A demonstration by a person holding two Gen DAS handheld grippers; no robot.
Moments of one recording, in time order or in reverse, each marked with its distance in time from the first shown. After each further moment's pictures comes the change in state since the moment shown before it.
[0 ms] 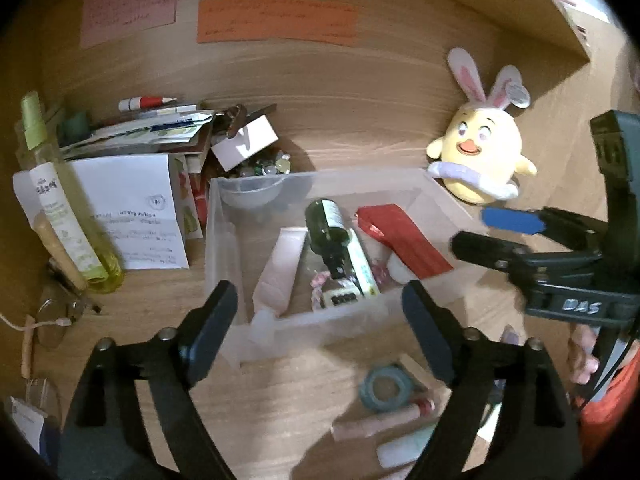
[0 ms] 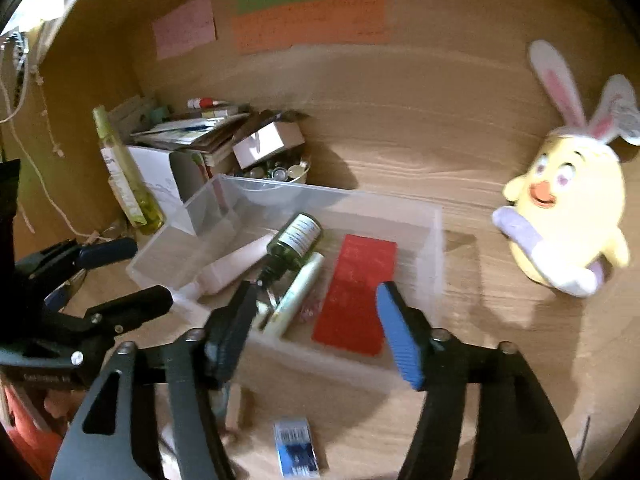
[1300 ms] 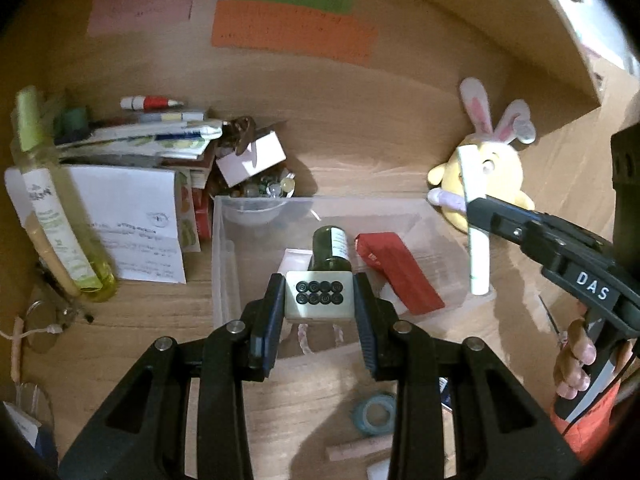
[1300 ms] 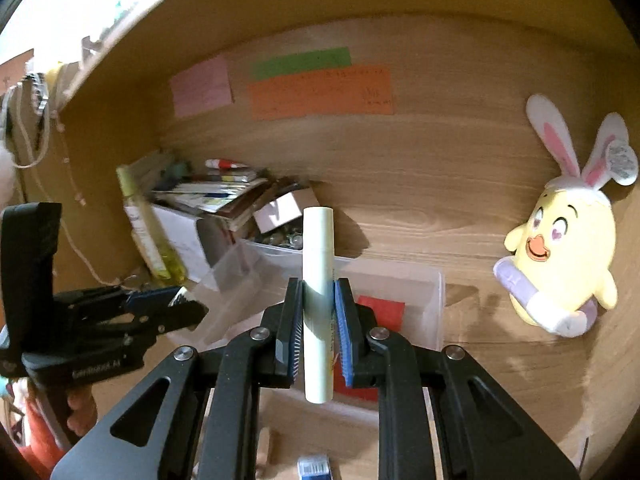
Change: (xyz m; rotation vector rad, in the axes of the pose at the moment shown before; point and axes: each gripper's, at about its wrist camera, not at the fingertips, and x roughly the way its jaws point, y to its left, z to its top) left arm 0.010 0.021 0.027 -0.097 -0.003 -0.045; right arm -0.002 0.014 0.038 0.021 -0.134 0.030
